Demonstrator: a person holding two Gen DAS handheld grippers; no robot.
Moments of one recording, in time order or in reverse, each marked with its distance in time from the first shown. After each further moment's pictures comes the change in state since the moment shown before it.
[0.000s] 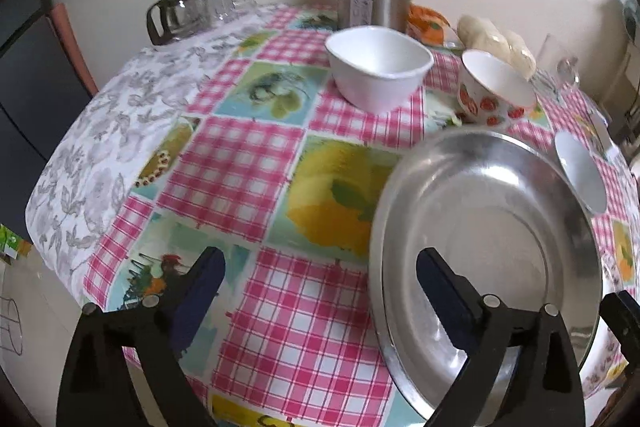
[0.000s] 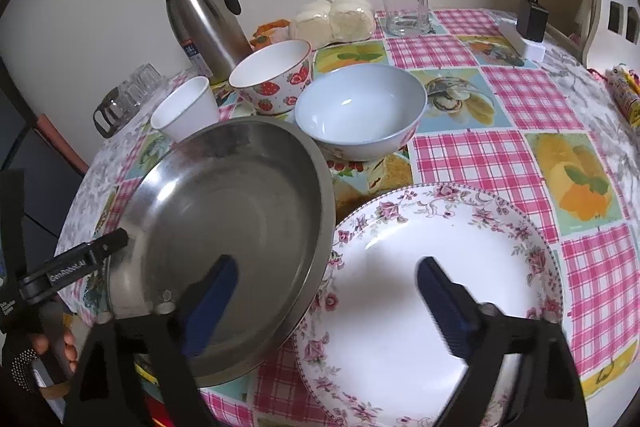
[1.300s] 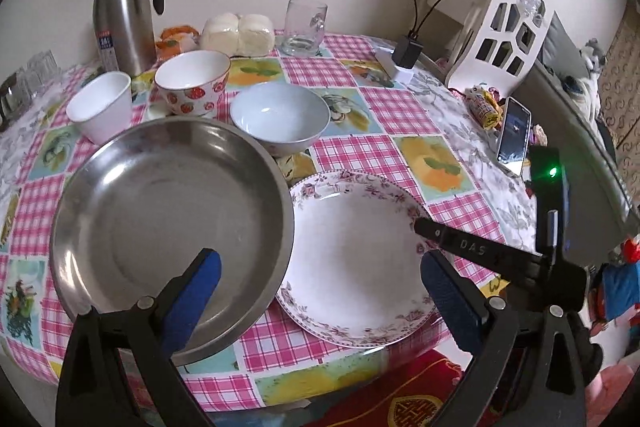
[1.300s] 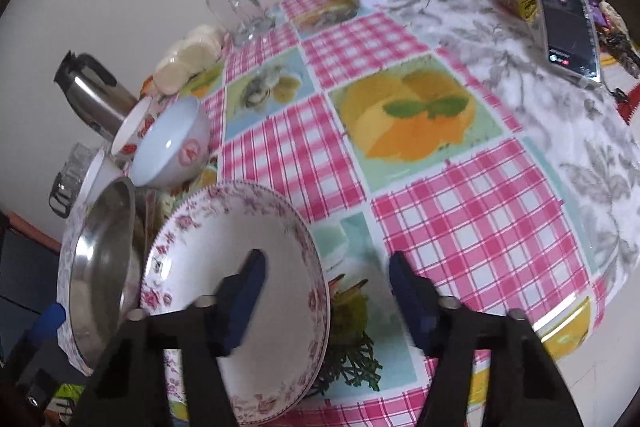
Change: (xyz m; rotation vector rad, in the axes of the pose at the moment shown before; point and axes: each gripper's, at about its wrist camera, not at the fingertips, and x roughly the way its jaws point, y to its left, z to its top) left arm -0.093 -0.190 -0.063 0.336 -0.008 -0.490; right arm -0.025 -0.159 -0.024 0.326 0.056 -0.067
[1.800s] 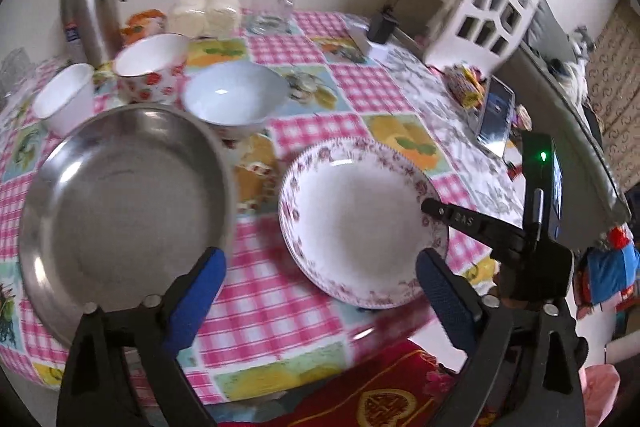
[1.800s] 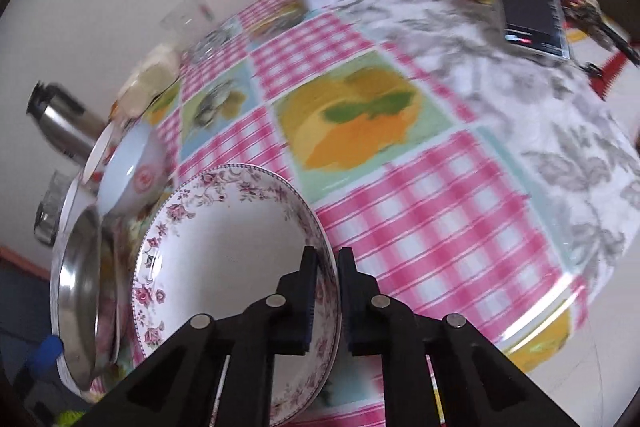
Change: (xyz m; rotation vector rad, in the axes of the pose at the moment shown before) left arm 0.021 -0.034 0.006 0.052 0.101 -0.063; right arm -0.009 -0.044 0.012 0.112 -0.060 -0.114
